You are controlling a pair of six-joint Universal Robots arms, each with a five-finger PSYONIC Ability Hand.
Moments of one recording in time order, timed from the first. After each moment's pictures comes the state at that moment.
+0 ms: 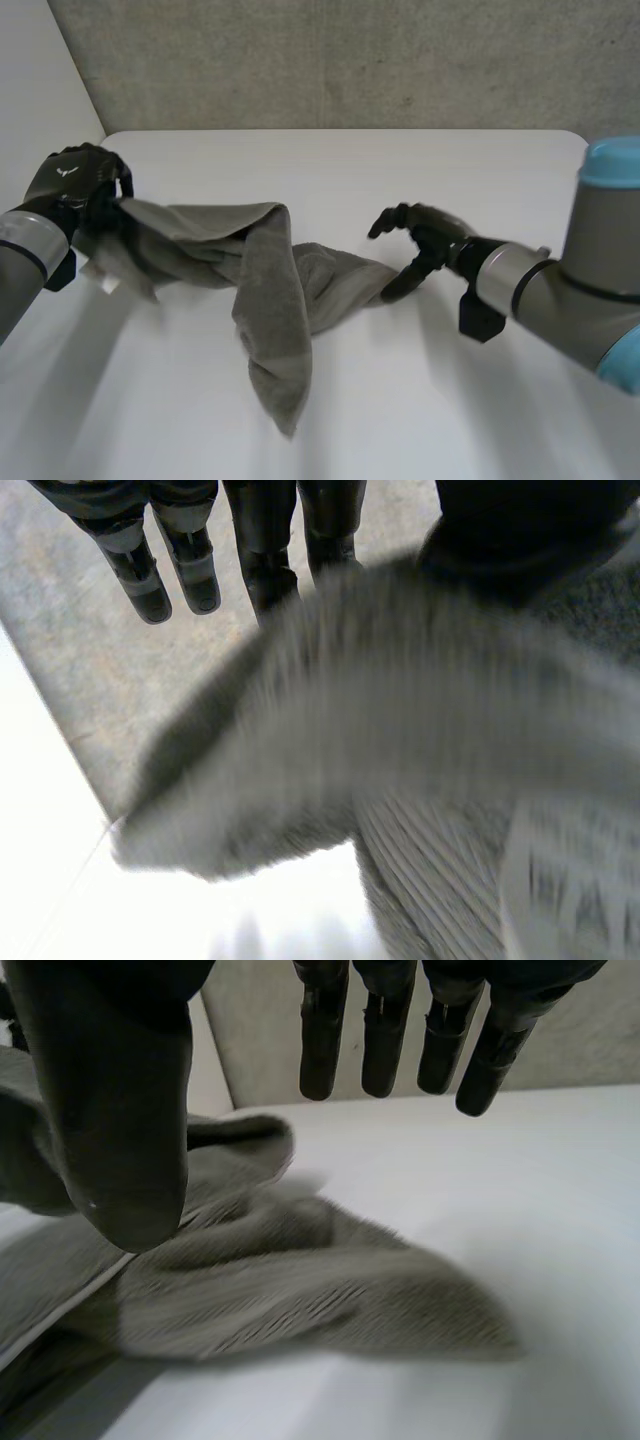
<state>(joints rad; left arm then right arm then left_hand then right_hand) 4.66 -1.81 -1.69 3.38 -1.33 3.23 1.98 -1.15 1.45 0.12 1.24 3.42 1.05 1.05 0.23 0.23 0.88 0.46 0.47 0.22 0.25 0.25</state>
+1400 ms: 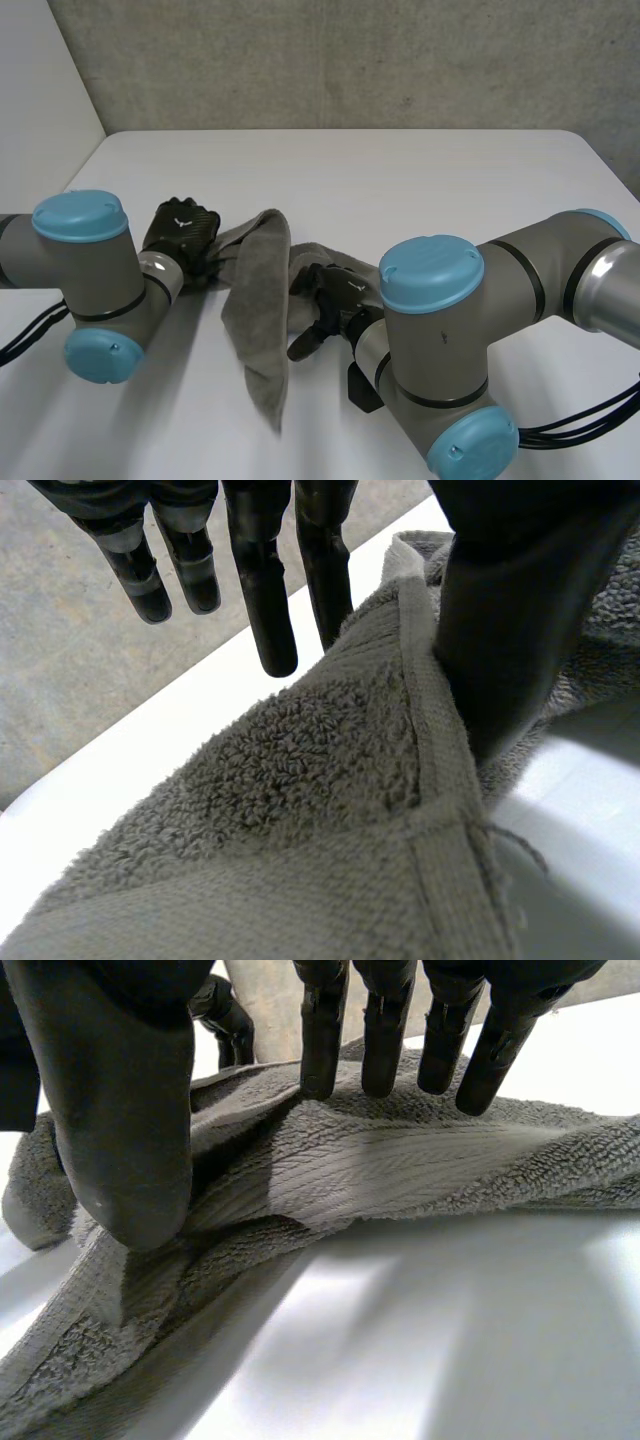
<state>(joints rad) 4.35 -2.19 -1.46 3.39 -1.58 3.49 2.38 -0.93 1.33 0.04 1.61 3.66 0.74 0.75 0.23 0.23 0.57 0.46 0.47 0.22 0.25 0.27</state>
